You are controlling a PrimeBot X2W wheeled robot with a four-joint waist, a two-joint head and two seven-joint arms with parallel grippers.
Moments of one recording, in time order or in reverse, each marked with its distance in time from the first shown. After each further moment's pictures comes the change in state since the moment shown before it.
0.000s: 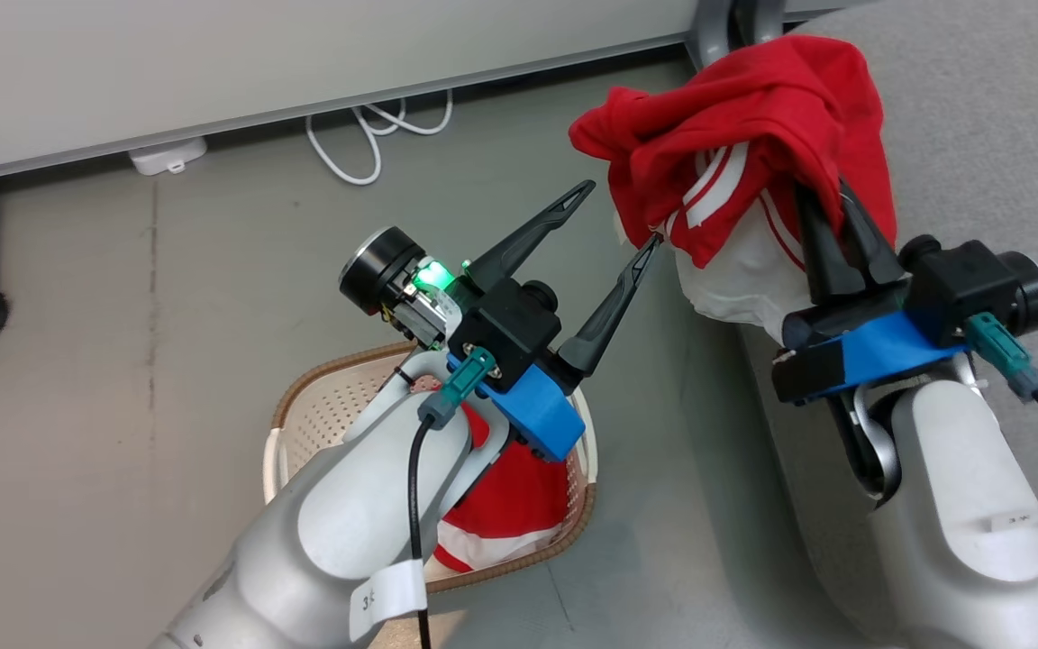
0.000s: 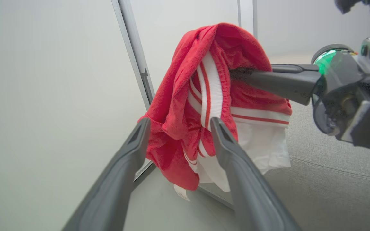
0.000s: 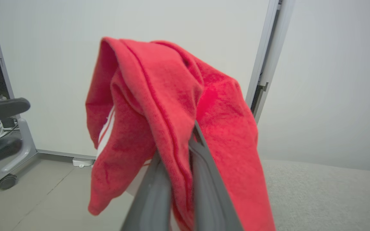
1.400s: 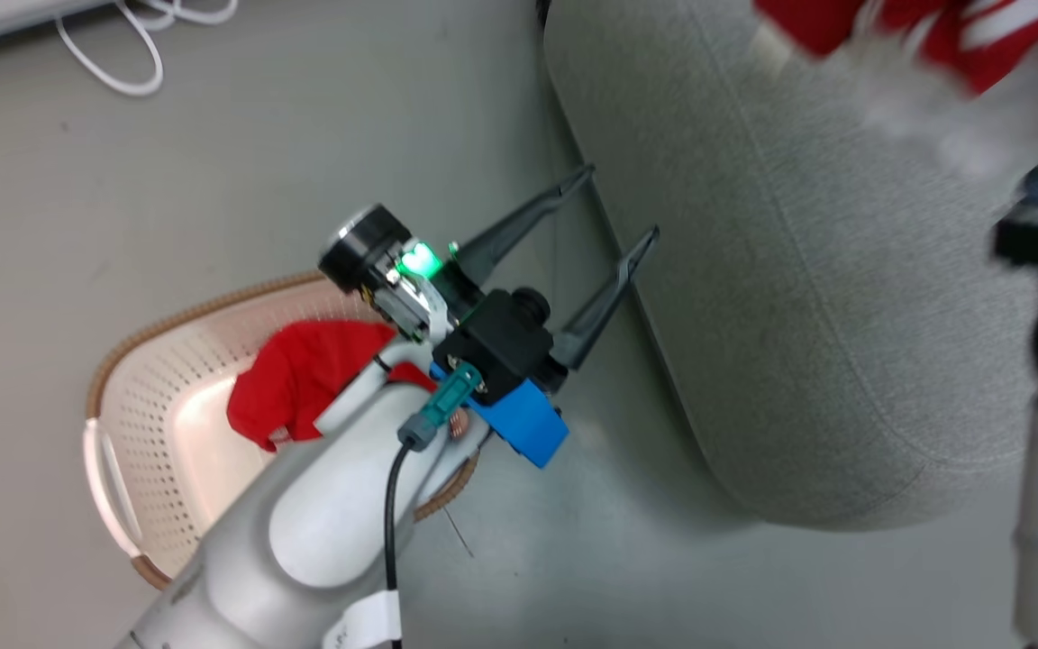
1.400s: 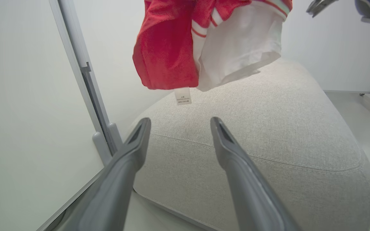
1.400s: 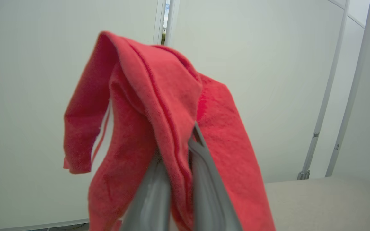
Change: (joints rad) left arm 0.036 0.040 0.042 -0.113 0.117 -0.036 0.000; right arm -0.049 0.001 -0.273 -0.279 0.047 0.000 0.000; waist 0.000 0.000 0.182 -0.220
